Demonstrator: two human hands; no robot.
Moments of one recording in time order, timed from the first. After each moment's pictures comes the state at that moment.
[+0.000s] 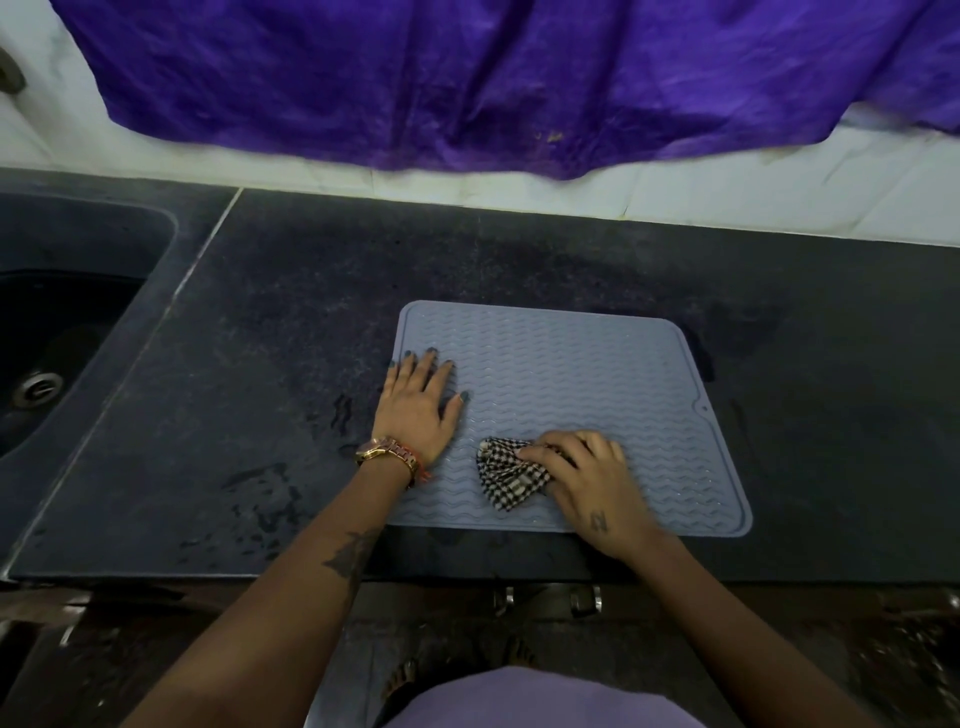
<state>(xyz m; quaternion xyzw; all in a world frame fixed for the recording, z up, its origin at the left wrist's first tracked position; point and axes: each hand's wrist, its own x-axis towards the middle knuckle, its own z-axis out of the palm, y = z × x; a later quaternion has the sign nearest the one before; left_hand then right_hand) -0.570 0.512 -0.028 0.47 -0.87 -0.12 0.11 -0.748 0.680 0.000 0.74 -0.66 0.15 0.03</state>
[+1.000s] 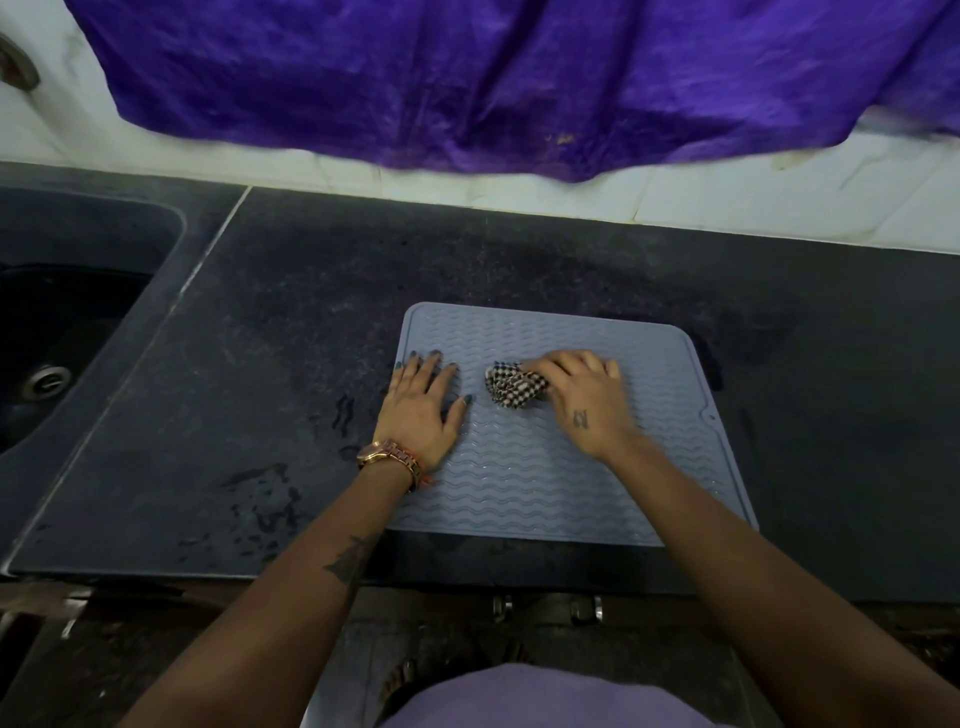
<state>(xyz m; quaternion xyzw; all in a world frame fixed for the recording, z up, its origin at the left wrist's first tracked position) -0.571 0.512 -0.030 0.47 -0.86 -0.14 0.14 -0.780 0.587 0.009 0.68 -0.72 0.11 0.02</state>
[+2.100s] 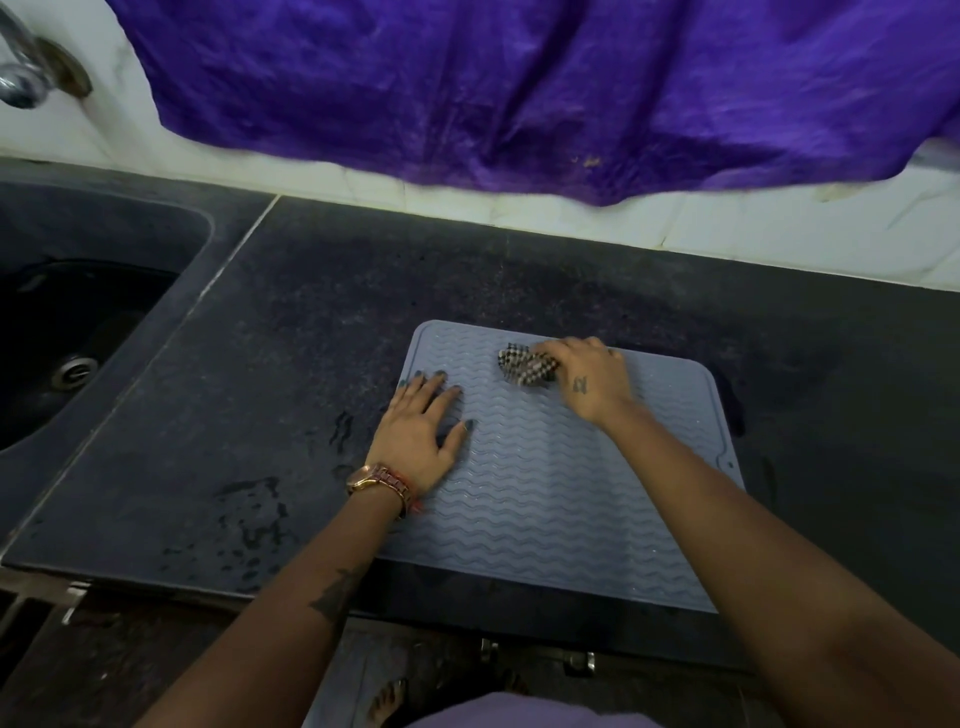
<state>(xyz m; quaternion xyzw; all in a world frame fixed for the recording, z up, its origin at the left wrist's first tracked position) -0.571 0.512 -0.029 0.48 -0.85 -0.14 0.17 -0.812 0.515 0.015 0.67 -0.74 0.09 -0.02</state>
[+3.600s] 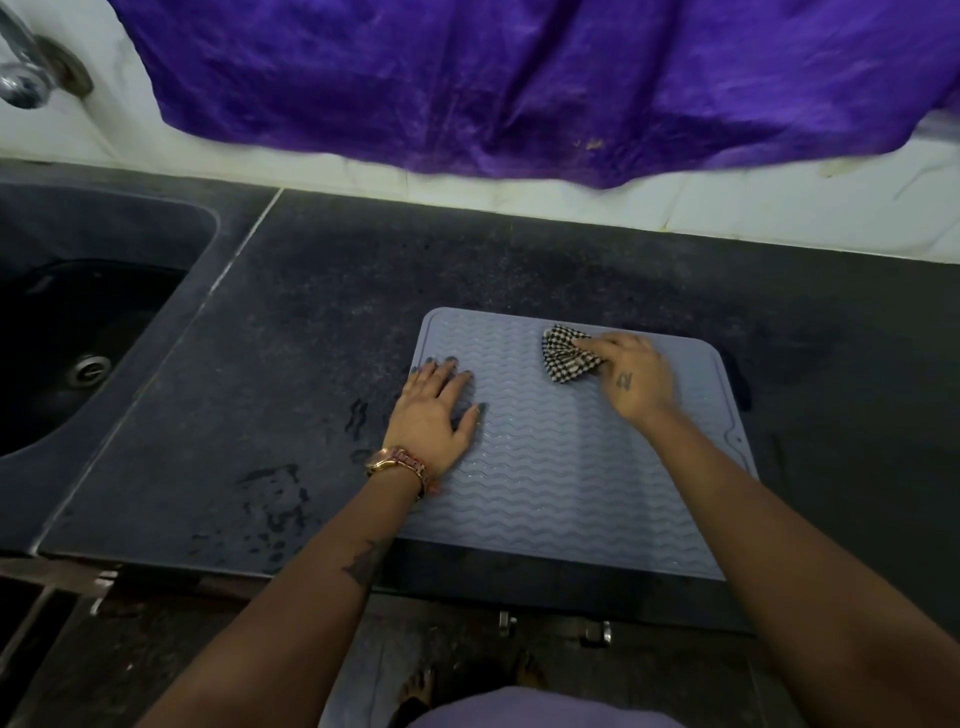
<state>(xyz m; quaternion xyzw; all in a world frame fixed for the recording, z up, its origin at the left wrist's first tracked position) -0.571 0.514 -0.025 0.48 -0.85 -0.14 0.16 -0.833 0.550 0.009 0.61 -0.77 0.17 -0.04</state>
